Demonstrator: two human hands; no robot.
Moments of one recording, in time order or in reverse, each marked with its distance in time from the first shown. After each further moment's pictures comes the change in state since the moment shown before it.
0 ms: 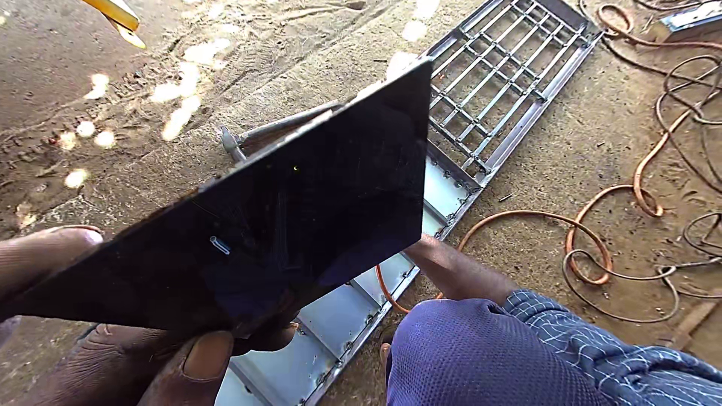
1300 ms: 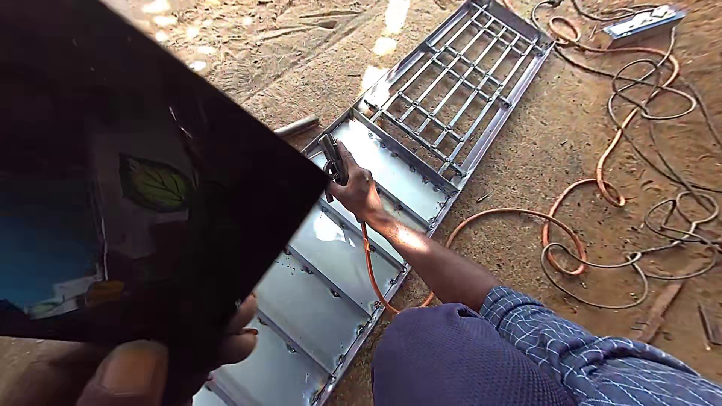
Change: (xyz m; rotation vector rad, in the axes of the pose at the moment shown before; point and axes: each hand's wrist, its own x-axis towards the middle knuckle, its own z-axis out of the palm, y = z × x) left_hand 0.014 0.003 0.009 -0.332 0.023 -0.146; right_hand 0.025 0.052 -0.005 -0.067 0.082 0.135
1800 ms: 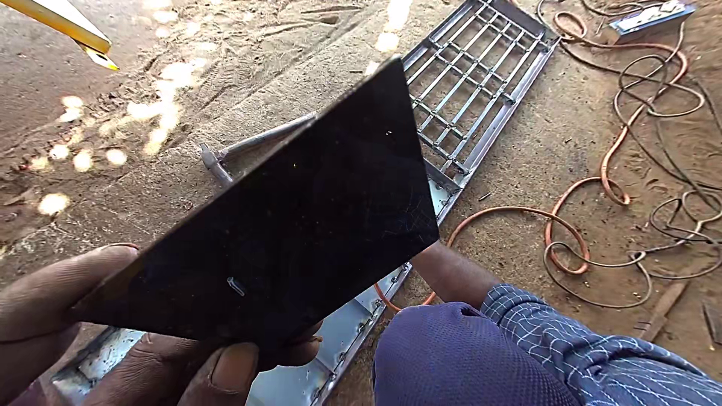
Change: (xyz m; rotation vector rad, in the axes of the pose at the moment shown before) left_hand -0.009 -0.013 0.008 0.076 -0.100 0.028; right_hand -0.010 -0.035 -0.025 0.108 -0.073 0.065
